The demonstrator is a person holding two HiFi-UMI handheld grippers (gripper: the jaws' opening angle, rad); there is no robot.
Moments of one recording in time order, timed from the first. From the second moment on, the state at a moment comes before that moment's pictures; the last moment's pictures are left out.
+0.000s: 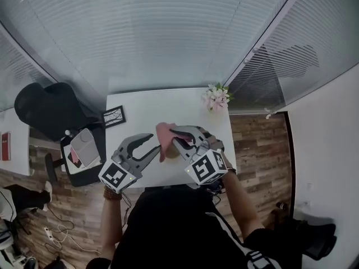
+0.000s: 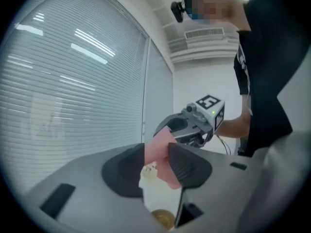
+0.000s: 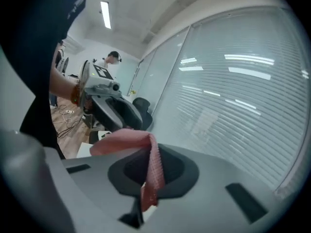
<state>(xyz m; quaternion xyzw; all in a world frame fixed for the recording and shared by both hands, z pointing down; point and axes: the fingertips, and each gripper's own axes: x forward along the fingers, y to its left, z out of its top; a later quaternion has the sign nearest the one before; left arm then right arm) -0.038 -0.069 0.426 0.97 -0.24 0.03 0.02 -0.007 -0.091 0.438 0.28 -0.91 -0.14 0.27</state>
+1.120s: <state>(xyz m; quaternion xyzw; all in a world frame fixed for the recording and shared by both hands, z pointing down) -0.034 -0.033 0.391 0.97 -0.13 -0.16 0.15 -0.011 -0.015 0.372 0.08 -0.97 0.19 -0.14</state>
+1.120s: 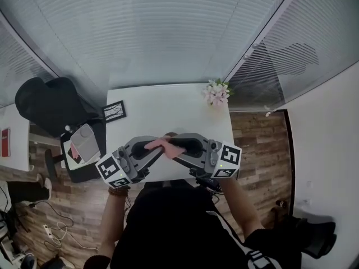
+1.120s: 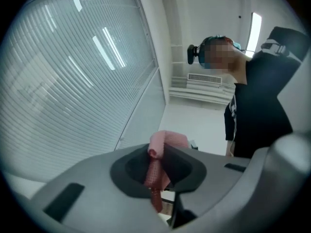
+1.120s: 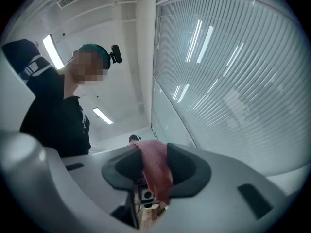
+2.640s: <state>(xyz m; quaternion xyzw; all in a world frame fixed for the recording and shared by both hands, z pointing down) -0.030 -0.074 0.812 0.76 -0.40 0.16 0.49 0.102 -0.053 0.472 0.38 -0.90 0.21 -0.05</state>
